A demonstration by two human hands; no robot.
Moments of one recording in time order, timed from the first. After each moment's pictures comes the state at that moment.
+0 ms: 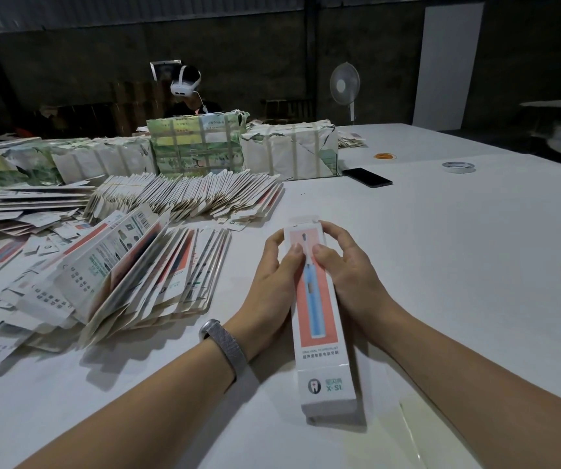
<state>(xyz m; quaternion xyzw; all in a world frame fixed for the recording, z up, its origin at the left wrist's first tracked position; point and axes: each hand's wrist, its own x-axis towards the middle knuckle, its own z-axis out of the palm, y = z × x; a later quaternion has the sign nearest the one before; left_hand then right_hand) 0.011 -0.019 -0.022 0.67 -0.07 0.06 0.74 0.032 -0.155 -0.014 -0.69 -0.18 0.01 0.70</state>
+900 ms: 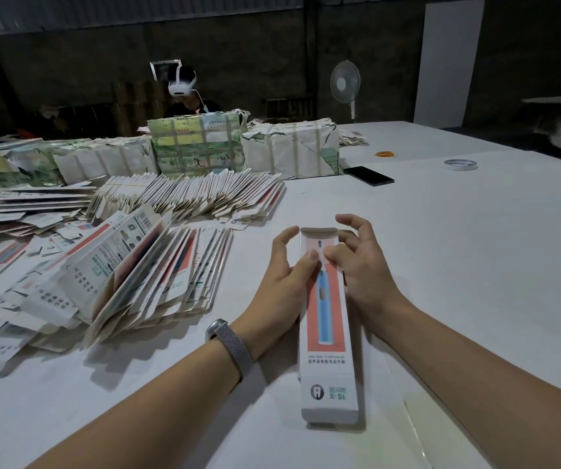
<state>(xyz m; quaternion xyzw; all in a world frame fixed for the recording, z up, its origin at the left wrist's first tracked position) 0.013 -0.021 -0.029 0.68 -0.10 0.03 0.73 0.035 -0.156 -0.009 -0.65 -0.13 -0.03 0.75</state>
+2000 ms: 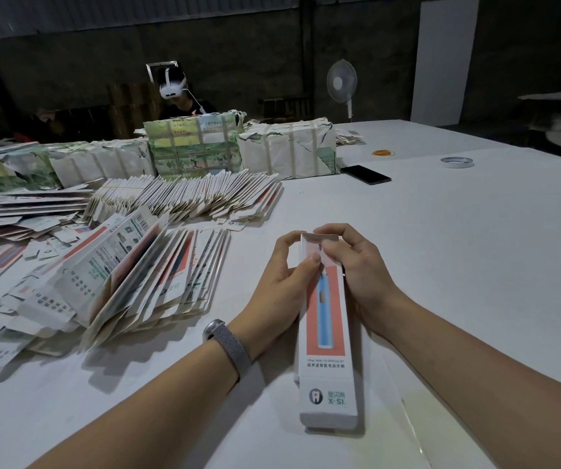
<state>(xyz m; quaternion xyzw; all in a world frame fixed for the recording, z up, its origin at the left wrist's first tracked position) 0.010 -0.023 -0.025 0.69 -0.11 0.03 0.71 0.029 -0.160 -0.004 -0.66 -0.12 0.00 0.74</state>
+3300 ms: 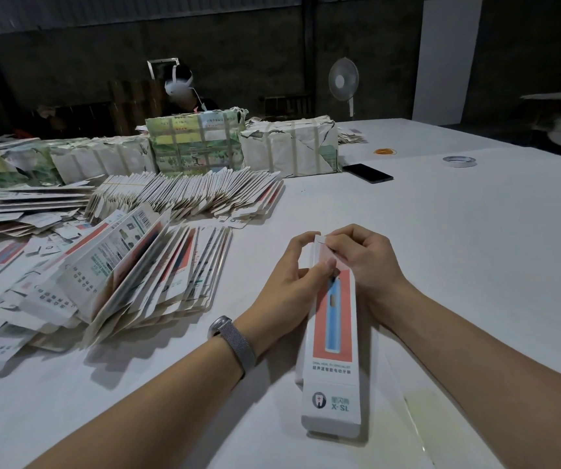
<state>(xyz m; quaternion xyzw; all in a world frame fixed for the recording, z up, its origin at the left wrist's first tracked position) 0.008 -0.025 -0.022 0.75 -0.13 0.01 0.65 0.041 -0.164 -0.004 -0.70 -0.08 -0.05 0.71</state>
